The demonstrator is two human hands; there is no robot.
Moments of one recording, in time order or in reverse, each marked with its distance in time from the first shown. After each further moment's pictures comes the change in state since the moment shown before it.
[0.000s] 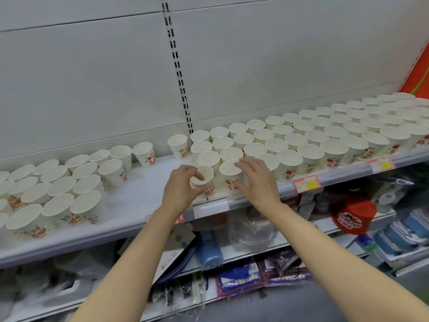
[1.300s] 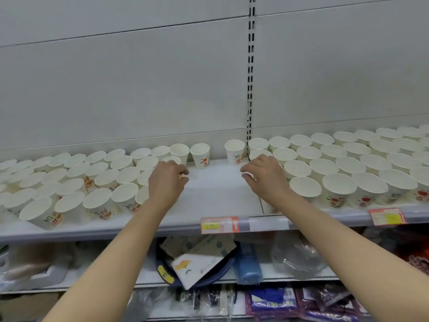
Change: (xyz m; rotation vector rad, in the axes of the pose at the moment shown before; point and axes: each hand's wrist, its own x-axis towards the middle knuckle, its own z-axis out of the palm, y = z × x) left_hand 0.001 -0.123 -0.110 0.414 0.237 -0.173; right_hand 0.086 -0.082 0.072 -0.036 -0.017 -0.355
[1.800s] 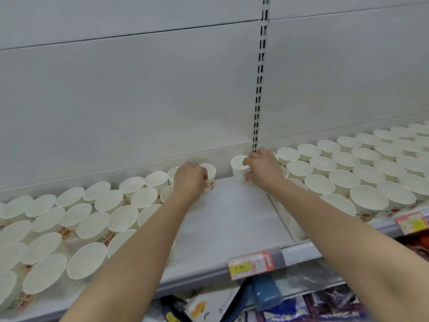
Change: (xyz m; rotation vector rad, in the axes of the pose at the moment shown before) left_hand 0.128 0.000 0.054 0.076 -0.217 0.300; right_hand 0.096 0.022 0.069 -0.292 -0.352 0.269
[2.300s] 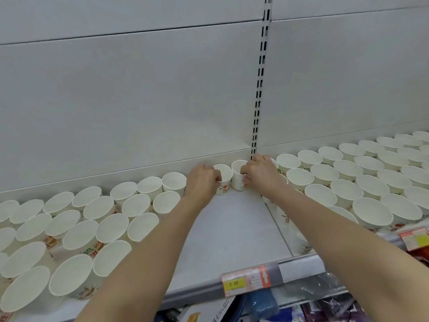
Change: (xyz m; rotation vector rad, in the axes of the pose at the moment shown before) left_hand 0.028 0.029 0.021 -0.090 0.103 0.109; right_hand 0.015 0.014 0.014 -0.012 -0.030 -0.071
